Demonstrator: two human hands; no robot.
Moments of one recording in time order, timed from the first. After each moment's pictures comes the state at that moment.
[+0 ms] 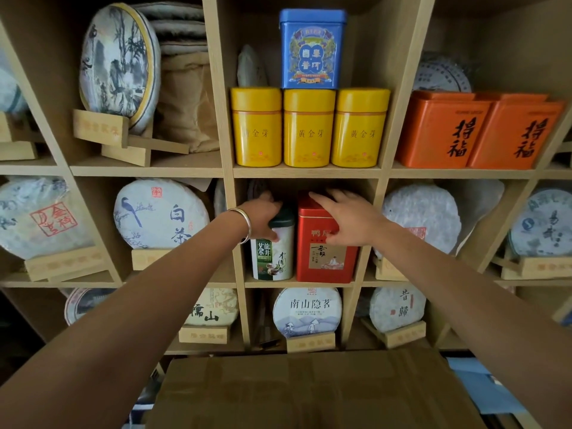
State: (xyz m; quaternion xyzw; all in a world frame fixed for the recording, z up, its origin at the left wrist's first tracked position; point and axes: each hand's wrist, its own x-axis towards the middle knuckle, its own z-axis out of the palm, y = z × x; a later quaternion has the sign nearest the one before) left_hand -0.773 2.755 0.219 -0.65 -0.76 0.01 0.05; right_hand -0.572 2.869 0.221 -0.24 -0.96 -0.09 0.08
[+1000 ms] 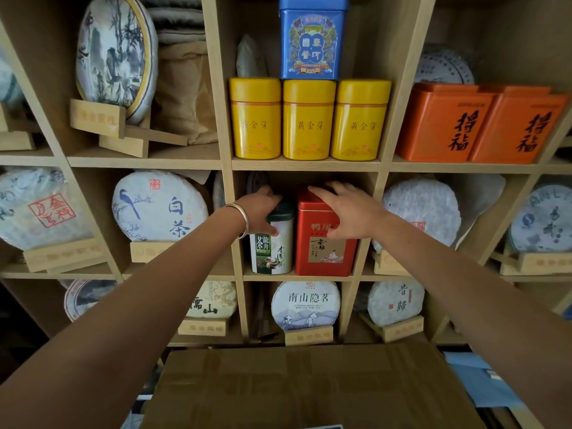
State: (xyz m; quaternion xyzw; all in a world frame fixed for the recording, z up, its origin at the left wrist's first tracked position) left_hand -0.772 2.751 0.214 -0.65 -0.75 -0.03 0.05; right_hand -0.570 2.873 0.223 -0.23 -0.97 -0.09 0.08
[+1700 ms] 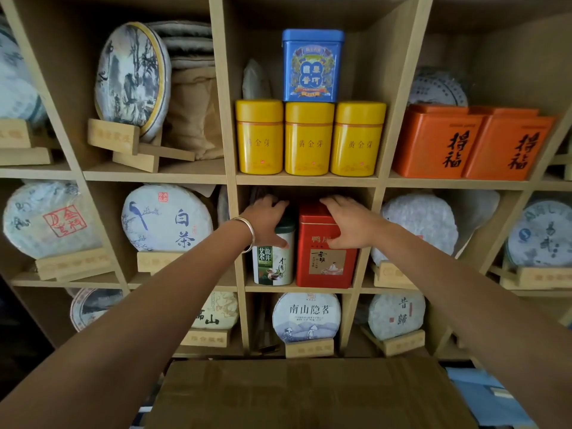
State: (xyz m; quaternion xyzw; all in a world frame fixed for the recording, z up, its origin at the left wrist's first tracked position) left_hand -0.757 2.746 0.221 -0.63 -0.78 -0.05 0.06; right_hand -0.567 2.872 0.231 -0.22 -0.97 -0.04 0.08
